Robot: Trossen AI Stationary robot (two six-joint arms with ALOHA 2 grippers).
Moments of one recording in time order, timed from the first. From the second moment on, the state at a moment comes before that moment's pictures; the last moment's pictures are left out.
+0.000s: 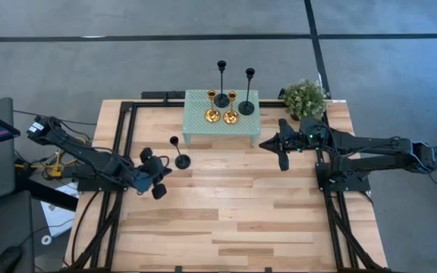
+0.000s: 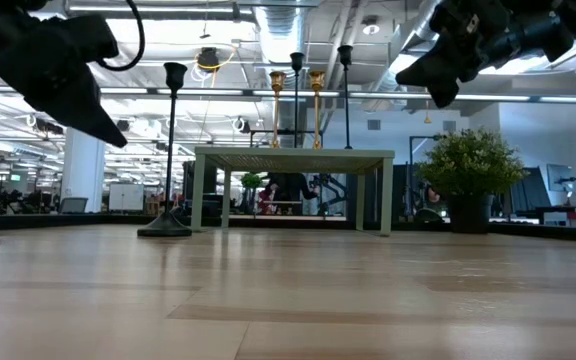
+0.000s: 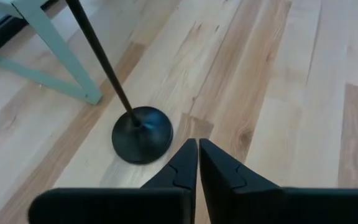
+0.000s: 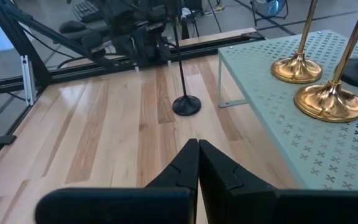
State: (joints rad) left arm -0.47 0.71 0.45 -0.46 -0.66 -0.55; right arm -0.24 0.86 0.53 0.00 -0.17 0.08
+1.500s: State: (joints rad) left arm -0.20 1.00 0.45 -0.08 -0.82 -0.55; right arm -0.24 0.86 0.53 -0.05 -0.17 0.05
